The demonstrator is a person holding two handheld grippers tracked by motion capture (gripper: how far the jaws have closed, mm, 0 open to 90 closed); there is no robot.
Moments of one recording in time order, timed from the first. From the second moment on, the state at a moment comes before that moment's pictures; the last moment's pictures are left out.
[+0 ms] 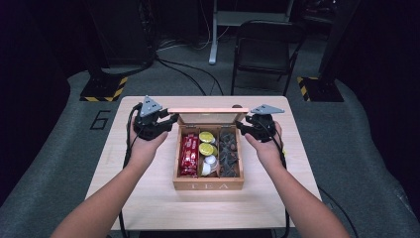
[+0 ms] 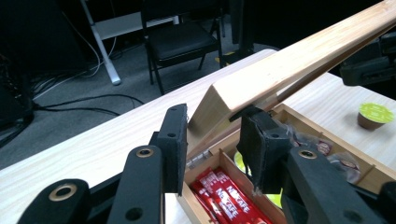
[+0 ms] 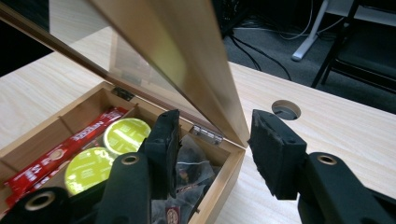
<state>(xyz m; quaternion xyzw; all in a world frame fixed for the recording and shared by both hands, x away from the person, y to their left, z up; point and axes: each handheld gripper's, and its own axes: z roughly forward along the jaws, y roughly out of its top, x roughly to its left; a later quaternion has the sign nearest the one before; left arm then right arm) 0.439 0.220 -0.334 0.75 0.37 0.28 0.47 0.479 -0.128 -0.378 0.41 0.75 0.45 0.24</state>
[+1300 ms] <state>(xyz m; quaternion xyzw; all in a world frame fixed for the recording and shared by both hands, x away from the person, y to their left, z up) 0.395 0.228 -0.386 0.76 0.36 0.23 0.48 0.406 -0.137 -0.379 0.34 0.78 0.48 0.23</state>
